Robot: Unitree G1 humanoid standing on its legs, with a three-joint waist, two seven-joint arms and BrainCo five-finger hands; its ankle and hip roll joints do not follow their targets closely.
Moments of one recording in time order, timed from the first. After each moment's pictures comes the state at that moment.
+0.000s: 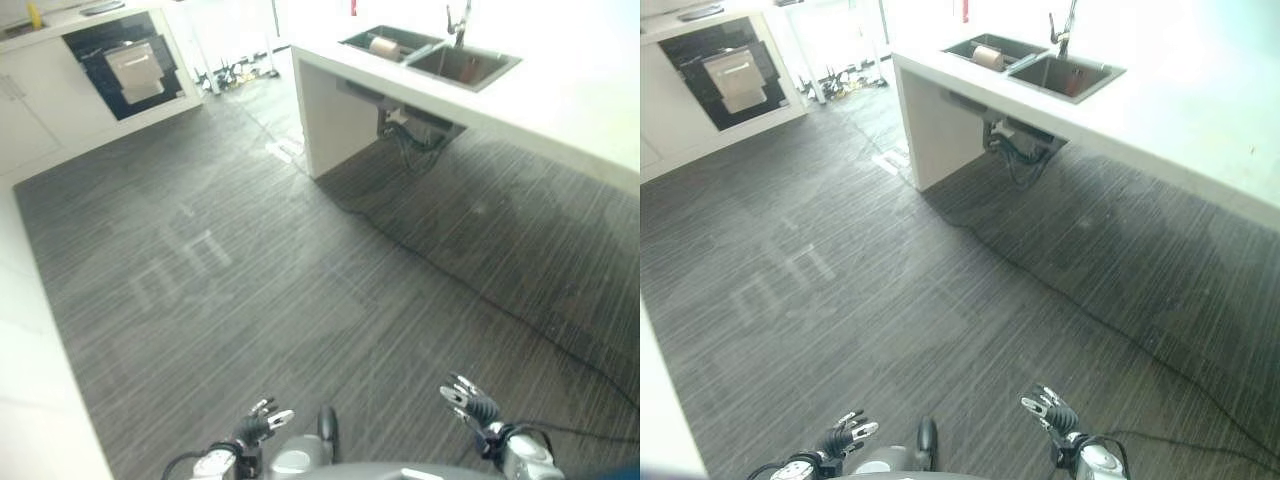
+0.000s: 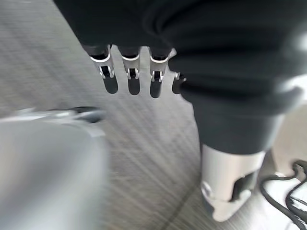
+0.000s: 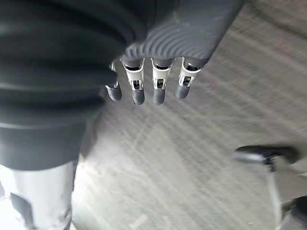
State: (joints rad) left arm -0.01 0.27 -0.22 1.20 -0.37 -0.24 -0.26; right arm 0.01 -0.25 0.21 1.08 0.55 -0.28 0.36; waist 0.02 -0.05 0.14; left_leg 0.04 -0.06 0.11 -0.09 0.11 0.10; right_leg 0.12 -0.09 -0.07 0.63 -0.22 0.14
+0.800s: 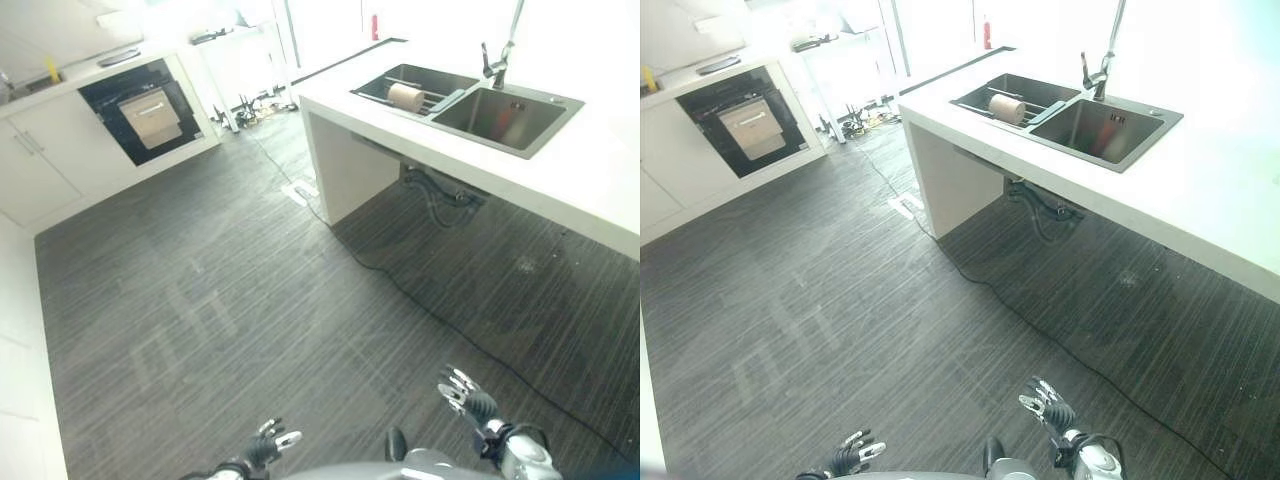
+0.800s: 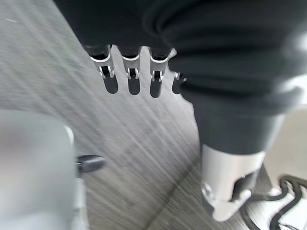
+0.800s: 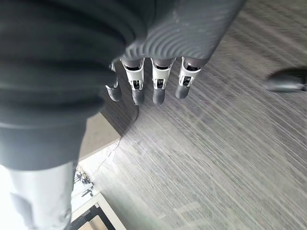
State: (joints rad) left arm 0.01 0.19 -0.19 1.22 -0.37 -0.28 -0.25; right arm -0.03 -0.32 0.27 1.07 0.57 -0.32 0.39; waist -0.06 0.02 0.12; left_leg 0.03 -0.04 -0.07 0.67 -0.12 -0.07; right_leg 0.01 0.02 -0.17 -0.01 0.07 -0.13
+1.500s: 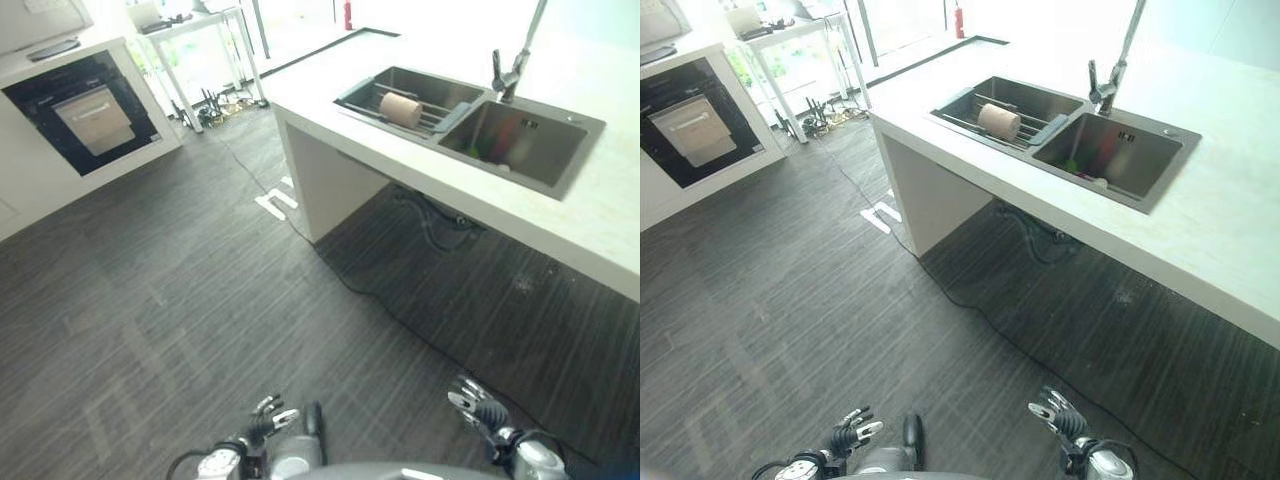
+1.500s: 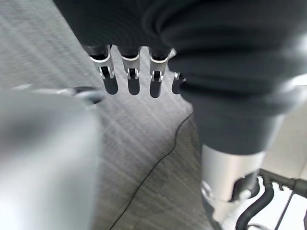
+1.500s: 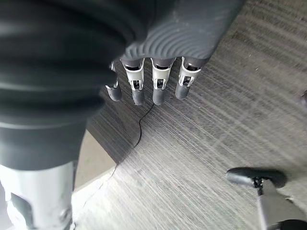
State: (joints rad) left arm -0.01 0.22 -0.20 1.21 -0.36 -0.28 -0.27; right arm -0.02 -0.31 0.21 1.17 0.57 -0.31 0.37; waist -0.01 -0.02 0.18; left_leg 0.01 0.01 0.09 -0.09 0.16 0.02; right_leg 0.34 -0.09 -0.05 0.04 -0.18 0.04
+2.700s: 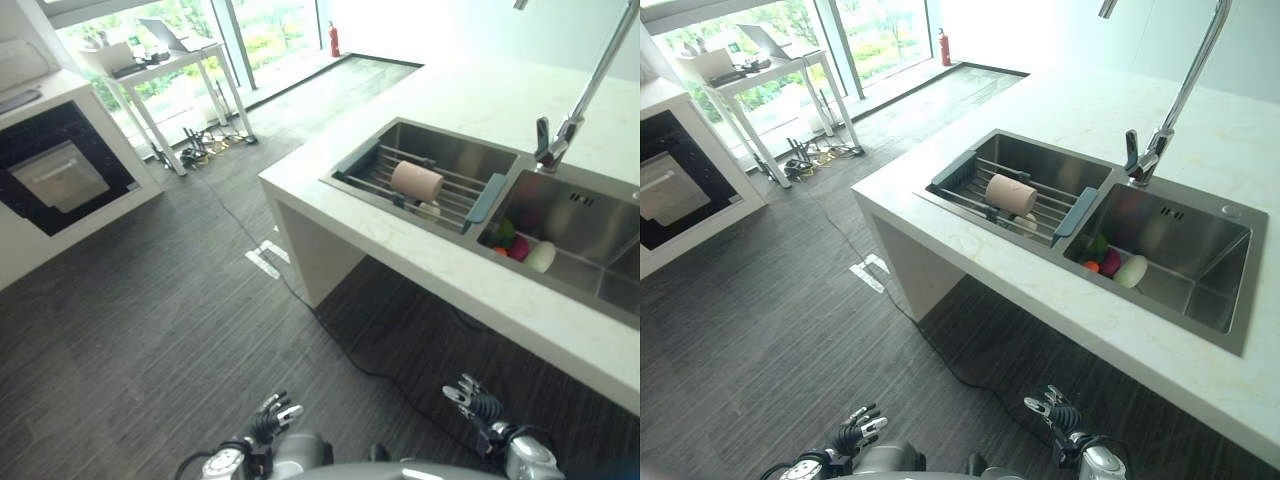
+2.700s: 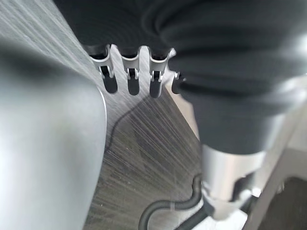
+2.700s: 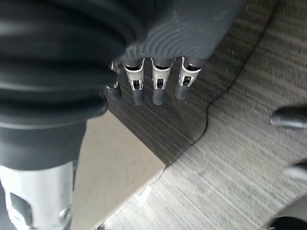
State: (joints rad) left arm -0.01 0.21 -0.20 1.22 -0.41 -0.27 -0.33; right arm -0.10 -0.29 0.25 1.23 0.55 -0.33 0.35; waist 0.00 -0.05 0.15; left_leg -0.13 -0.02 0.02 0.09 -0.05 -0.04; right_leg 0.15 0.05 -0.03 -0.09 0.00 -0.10
